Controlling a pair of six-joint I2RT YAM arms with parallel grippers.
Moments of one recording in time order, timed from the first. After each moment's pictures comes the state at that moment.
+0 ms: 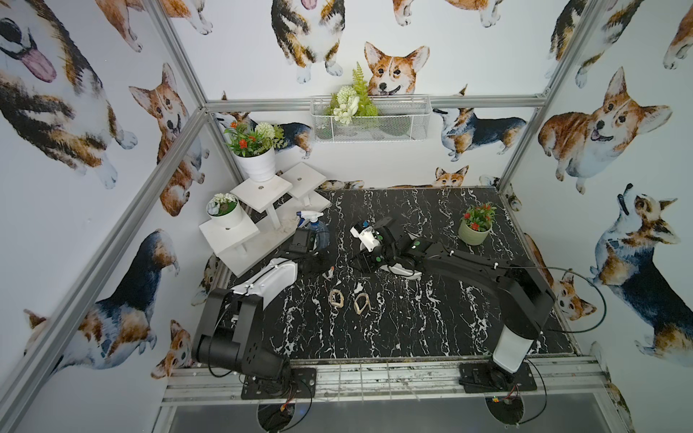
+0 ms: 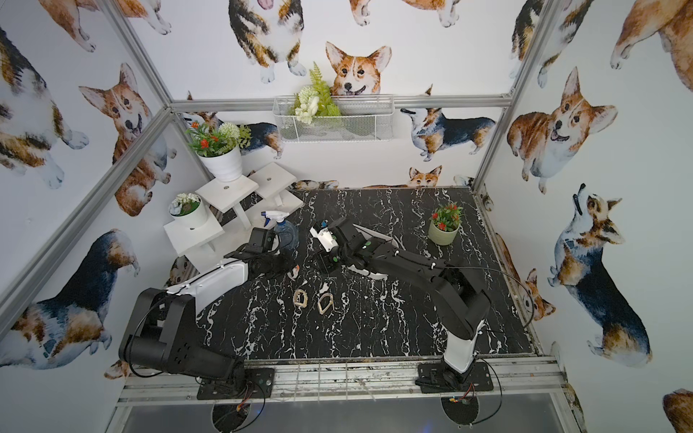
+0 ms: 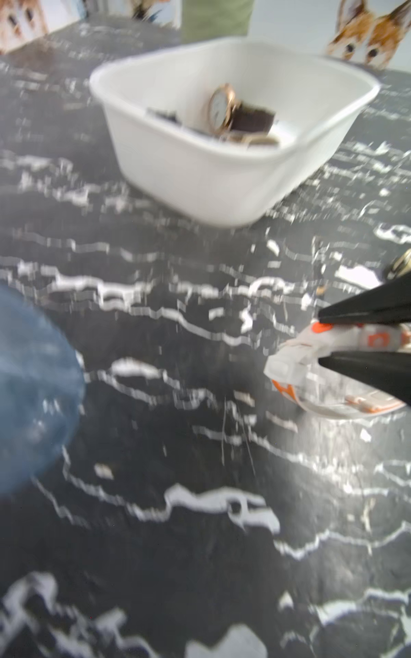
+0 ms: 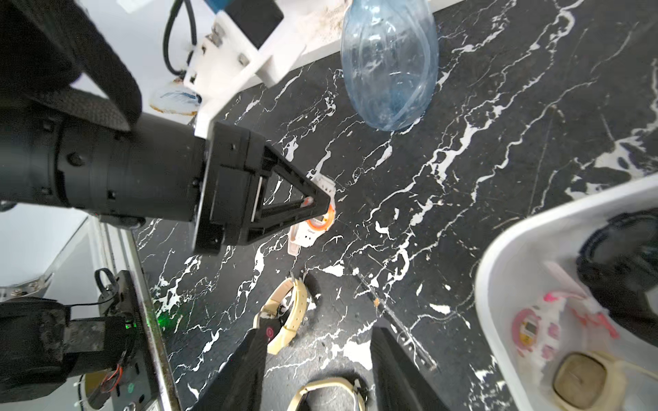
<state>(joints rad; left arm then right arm) -0.25 1.50 0.88 -0.34 0.23 -0.63 0.84 1.74 1.26 -0.24 -0.32 0.27</state>
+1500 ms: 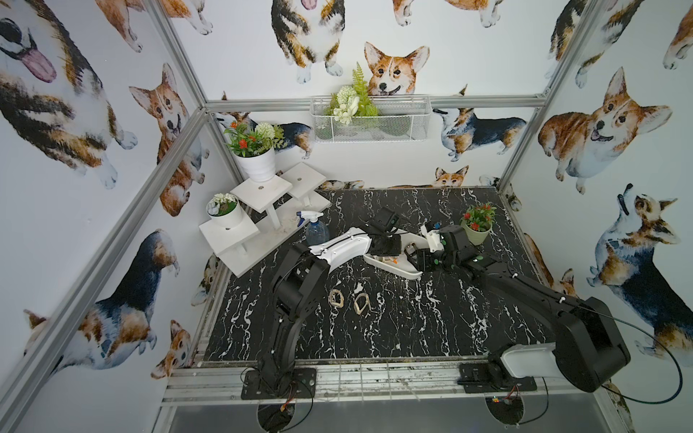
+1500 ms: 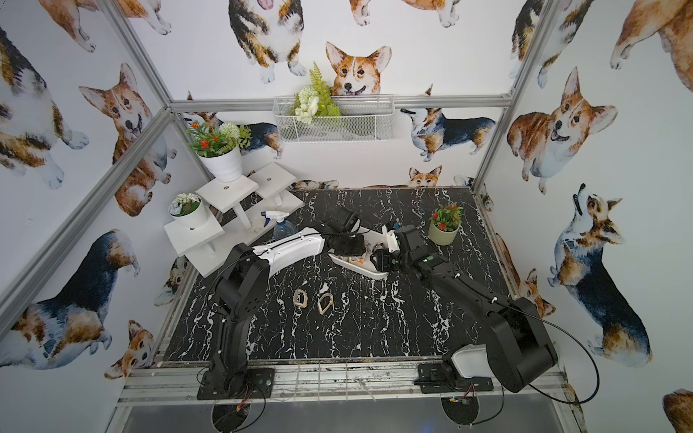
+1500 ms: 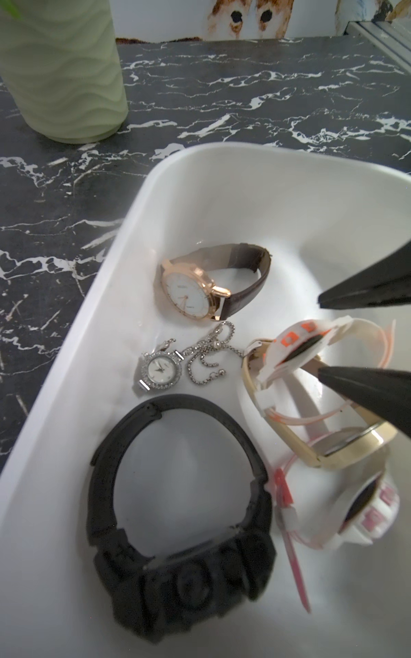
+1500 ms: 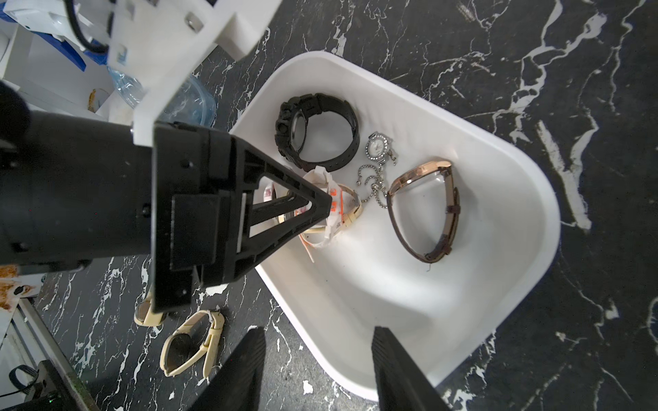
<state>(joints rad) -0.70 2.08 1.61 -0.52 0.12 -0.59 0.50 1.34 0.82 -0.23 -0.25 0.37</state>
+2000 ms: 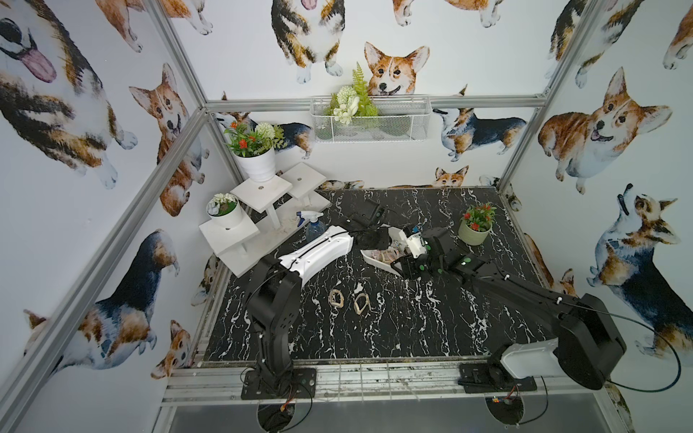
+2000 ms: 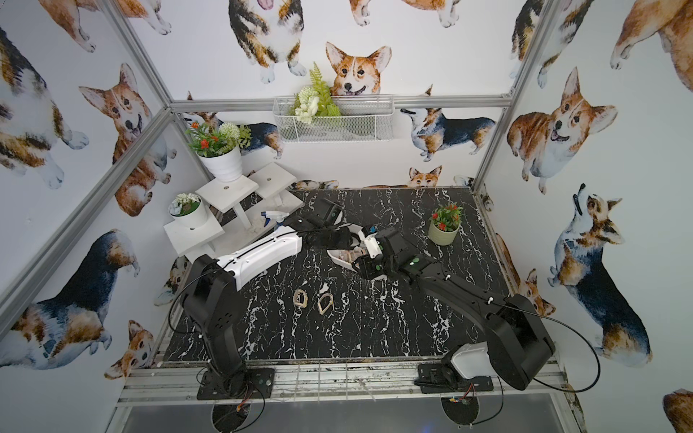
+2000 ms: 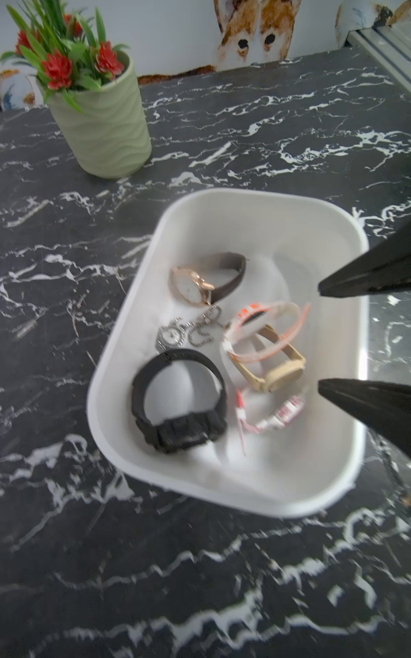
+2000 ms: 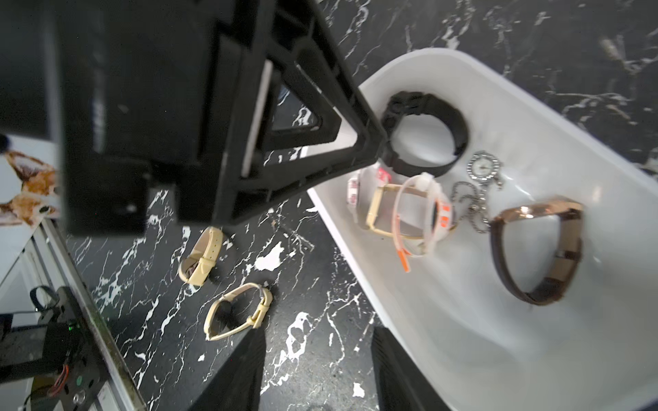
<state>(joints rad) -0.63 1.80 1.44 -0.60 0.06 -0.54 0.70 1.38 0.89 -0.25 -0.23 0.26</state>
